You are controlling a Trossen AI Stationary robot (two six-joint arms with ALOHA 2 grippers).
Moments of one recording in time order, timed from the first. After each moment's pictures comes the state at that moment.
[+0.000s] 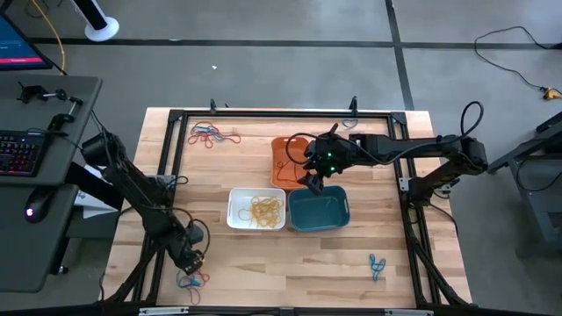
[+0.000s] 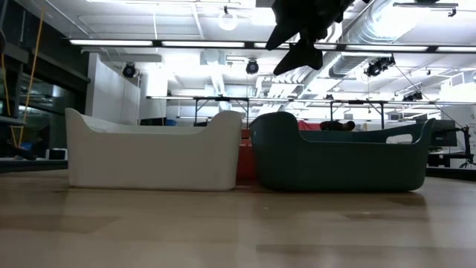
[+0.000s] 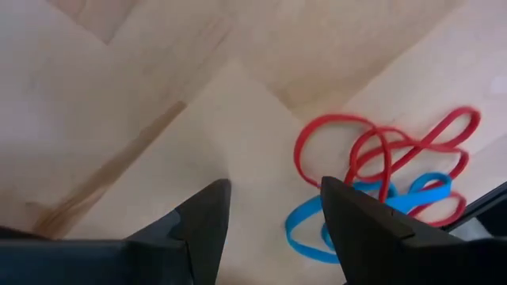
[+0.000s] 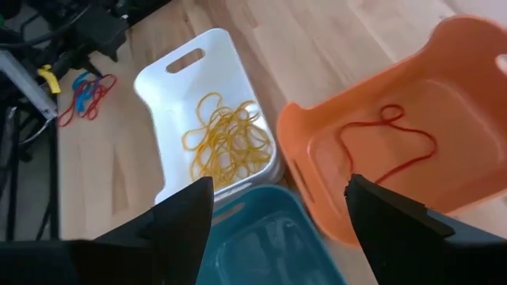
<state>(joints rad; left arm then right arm) -0.91 1.38 0.56 -0.46 0.22 -1.72 -0.08 1.47 1.22 -0.54 -0.09 0.42</state>
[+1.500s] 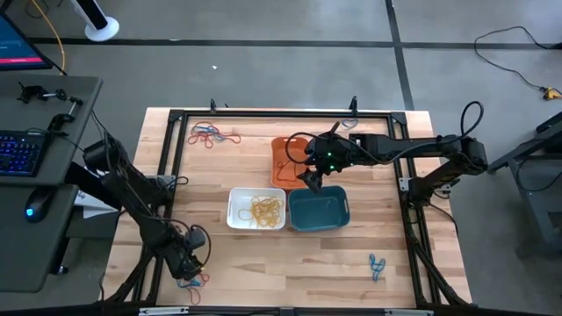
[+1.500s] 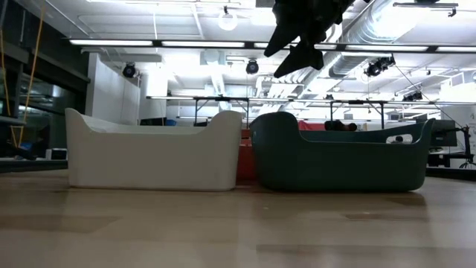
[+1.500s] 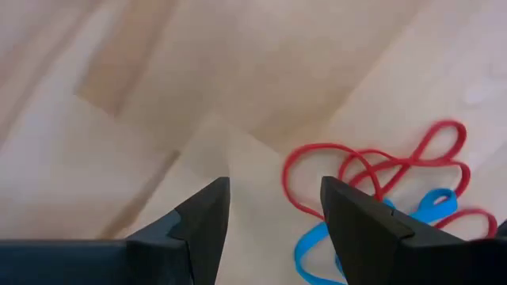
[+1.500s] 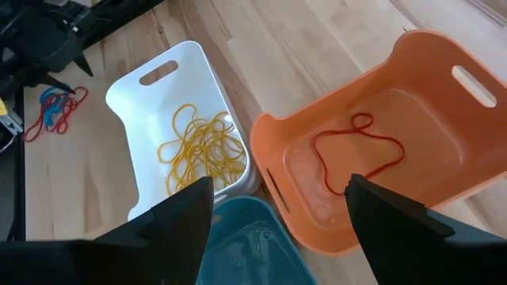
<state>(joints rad) -0.98 1.46 0.70 -0.63 0.05 -1.59 -0.08 1.47 1.22 -0.54 -0.01 0.42</state>
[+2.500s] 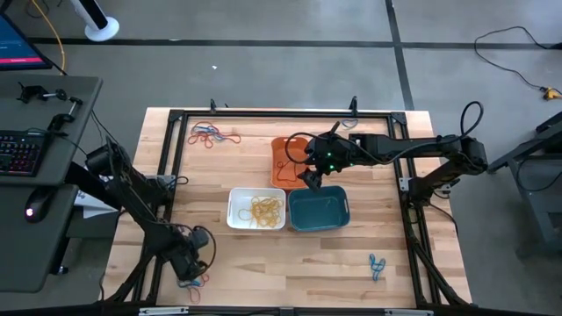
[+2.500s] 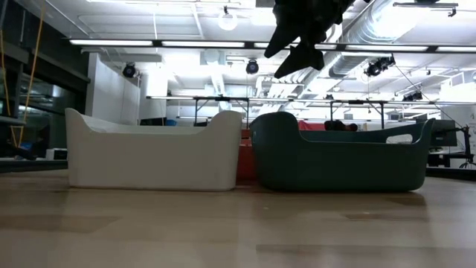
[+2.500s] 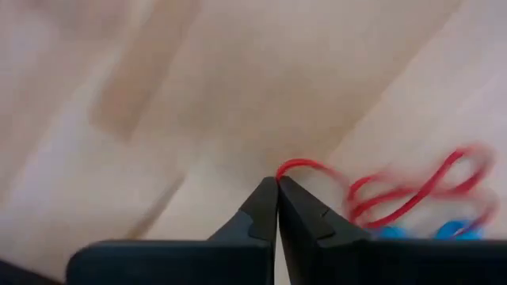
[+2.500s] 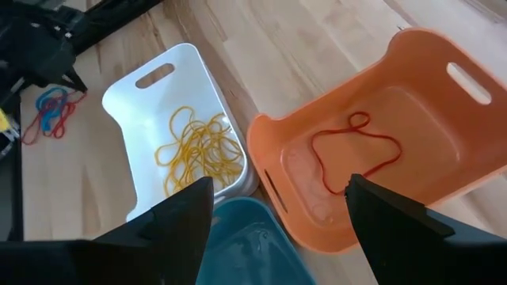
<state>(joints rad) -0.95 1.53 0.76 -0.70 0.01 -1.57 -0.08 1.47 1.22 -0.55 0.00 0.43</state>
